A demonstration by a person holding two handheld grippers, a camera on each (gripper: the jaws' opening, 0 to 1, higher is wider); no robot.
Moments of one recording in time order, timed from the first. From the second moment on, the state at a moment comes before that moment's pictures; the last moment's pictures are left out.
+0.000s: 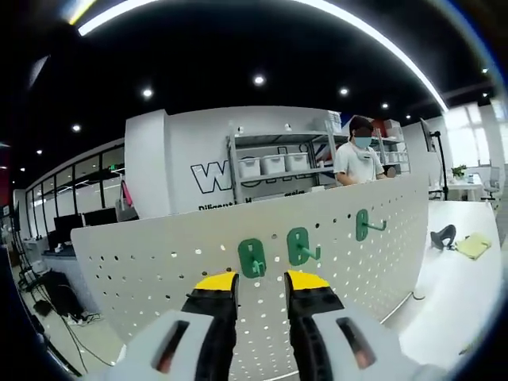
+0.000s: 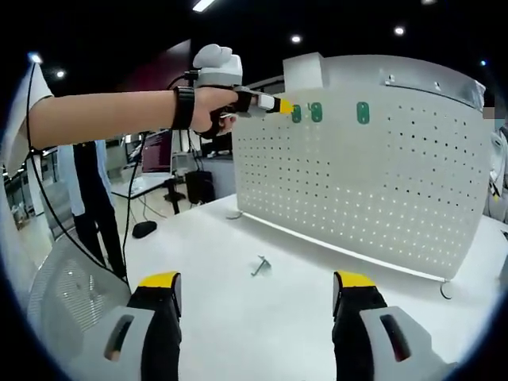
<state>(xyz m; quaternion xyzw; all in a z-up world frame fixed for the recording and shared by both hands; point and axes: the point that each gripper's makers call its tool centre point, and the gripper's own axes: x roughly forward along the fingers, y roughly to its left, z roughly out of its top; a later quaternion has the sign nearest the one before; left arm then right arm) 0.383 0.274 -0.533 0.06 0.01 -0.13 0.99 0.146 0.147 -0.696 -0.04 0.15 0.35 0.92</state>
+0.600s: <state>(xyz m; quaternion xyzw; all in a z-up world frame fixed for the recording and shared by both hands) 0.353 0.268 -0.559 0.05 0.03 -0.16 0.98 0.144 0.151 -0.694 -0.05 0.15 0.36 0.92</state>
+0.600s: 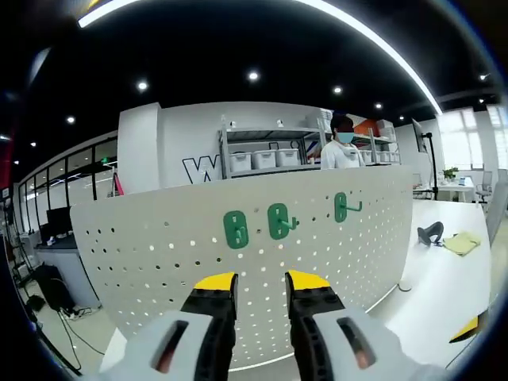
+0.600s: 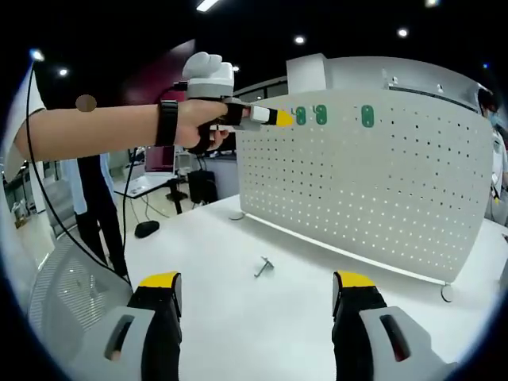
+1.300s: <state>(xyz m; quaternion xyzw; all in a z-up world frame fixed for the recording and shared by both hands) 0.316 0.258 -0.615 0.04 0.07 -0.24 0.97 0.138 0.157 -0.699 -0.05 0.16 0.37 0.92</state>
